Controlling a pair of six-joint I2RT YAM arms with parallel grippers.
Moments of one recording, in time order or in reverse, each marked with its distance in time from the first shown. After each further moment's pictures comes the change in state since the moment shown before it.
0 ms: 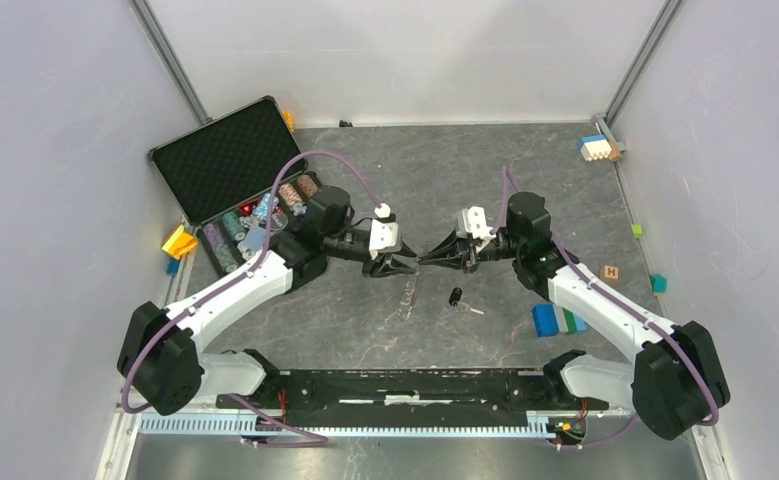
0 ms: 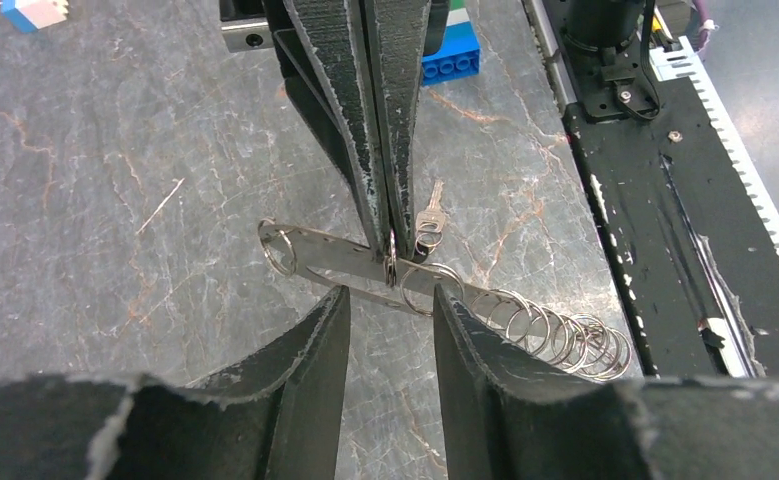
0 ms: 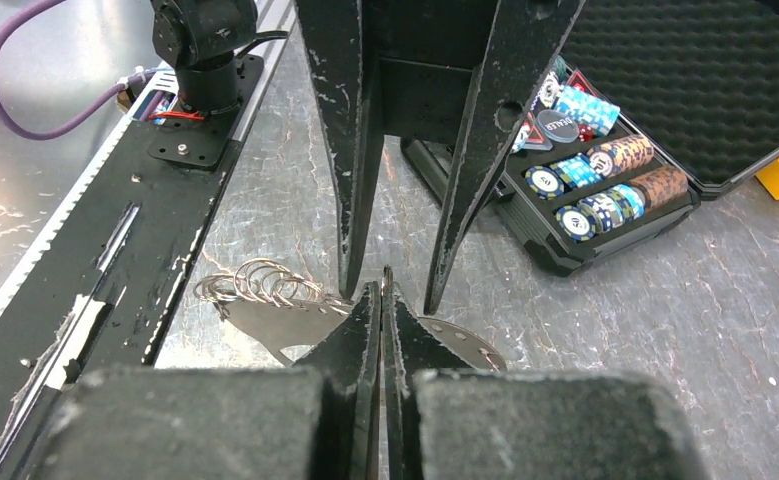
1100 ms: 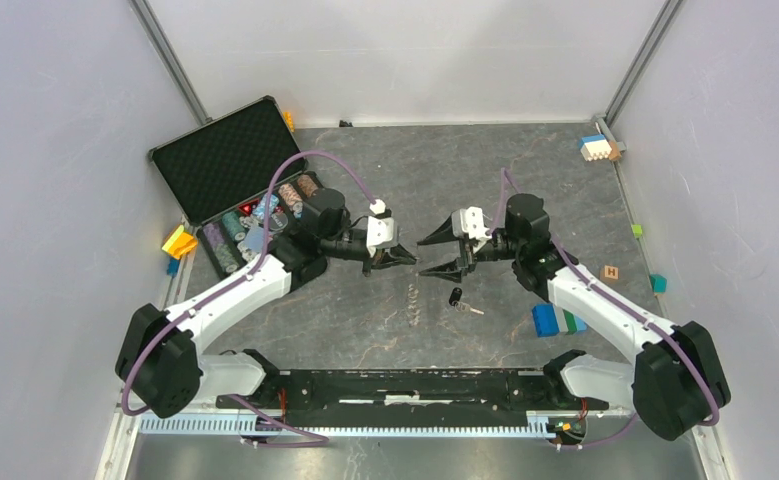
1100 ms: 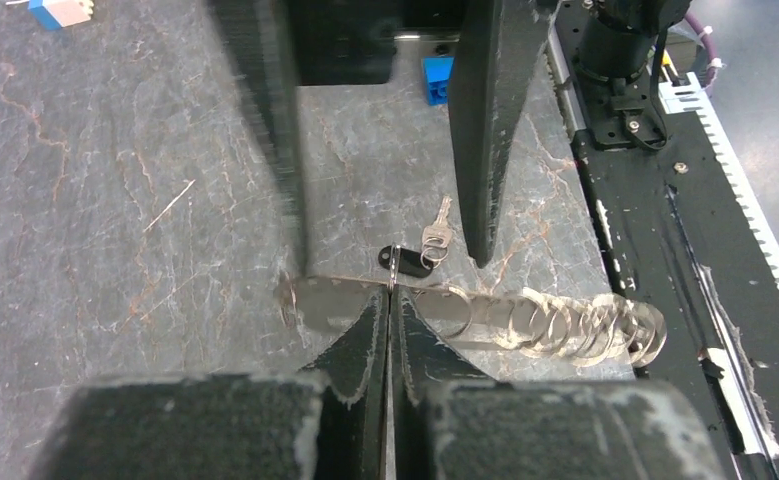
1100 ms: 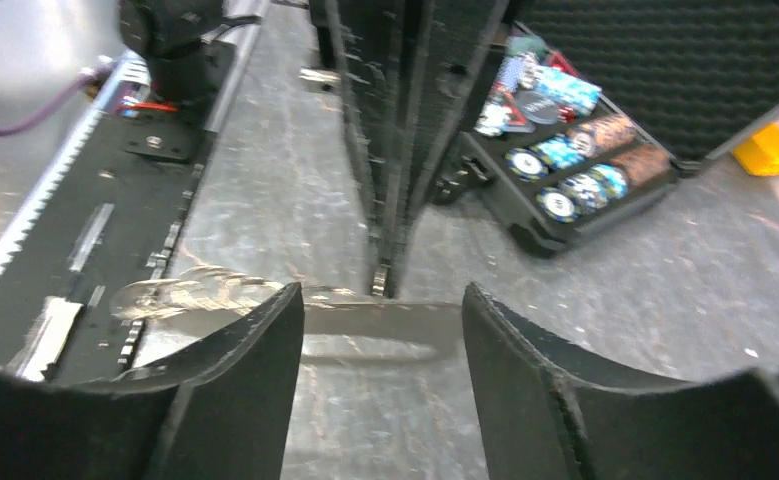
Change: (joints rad) left arm 0.011 -0.019 -0.055 0.145 -0.010 -0.111; right arm 0.004 -0.002 -0.017 0.021 0.055 0.013
